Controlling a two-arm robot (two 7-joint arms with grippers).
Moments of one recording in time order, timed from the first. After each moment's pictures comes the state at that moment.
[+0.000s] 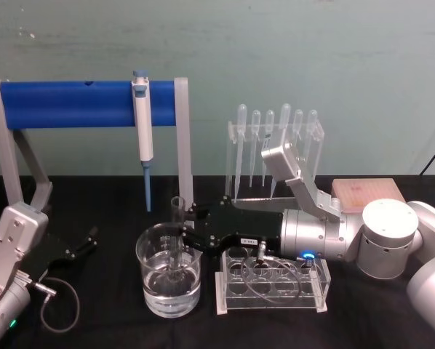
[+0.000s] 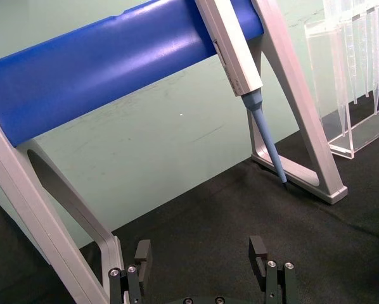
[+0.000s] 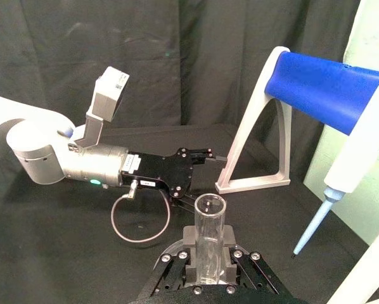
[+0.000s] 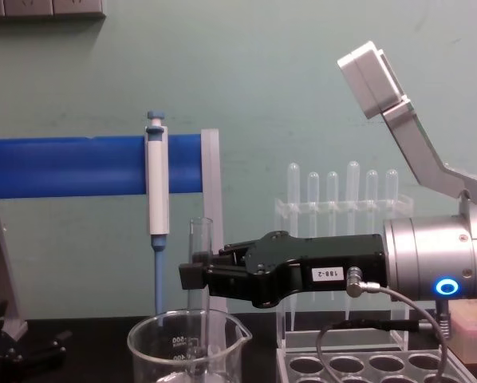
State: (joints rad) left arm -0.20 0.60 0.45 -1.41 -0.25 -0.12 0.03; right arm 0.69 0.37 -0.73 -1.17 0.51 -0.04 0.86
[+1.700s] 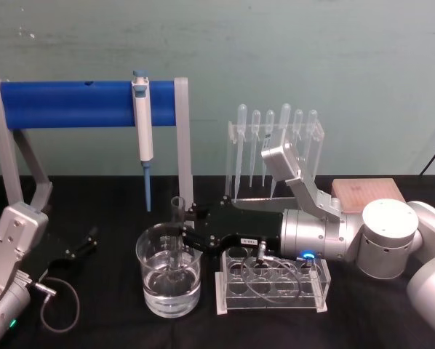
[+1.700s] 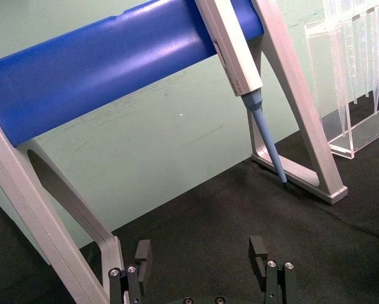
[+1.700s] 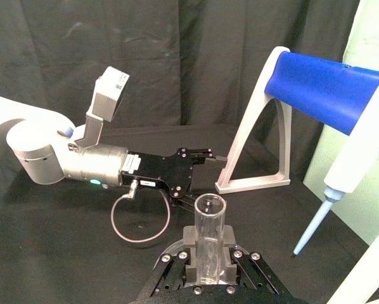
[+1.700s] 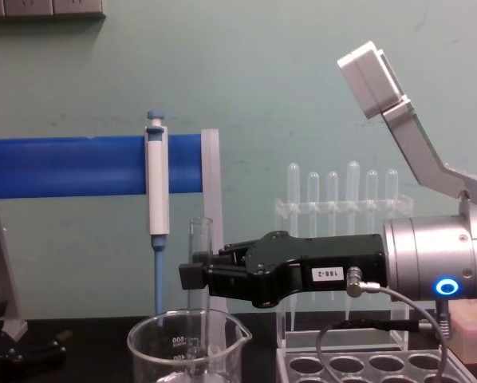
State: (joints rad) left arm -0.20 0.60 0.45 -1.41 -0.25 -0.12 0.03; right arm 0.69 0.37 -0.73 -1.17 0.51 -0.04 0.86
